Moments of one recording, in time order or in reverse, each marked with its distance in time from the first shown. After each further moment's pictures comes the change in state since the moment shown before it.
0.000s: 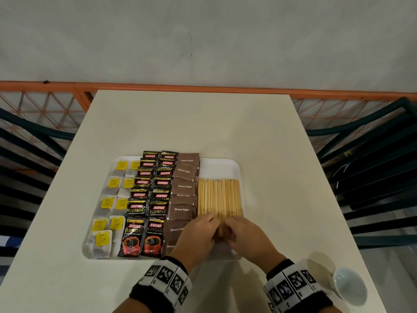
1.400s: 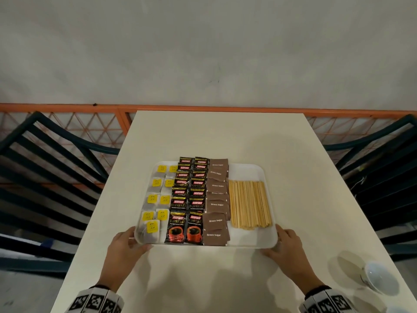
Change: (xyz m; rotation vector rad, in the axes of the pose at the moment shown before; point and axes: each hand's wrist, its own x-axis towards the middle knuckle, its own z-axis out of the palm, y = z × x) left_hand -0.168 -0.168 -0.063 -0.396 0.393 -0.685; right_hand -0.041 -0.006 0.042 0.205 0.255 0.414
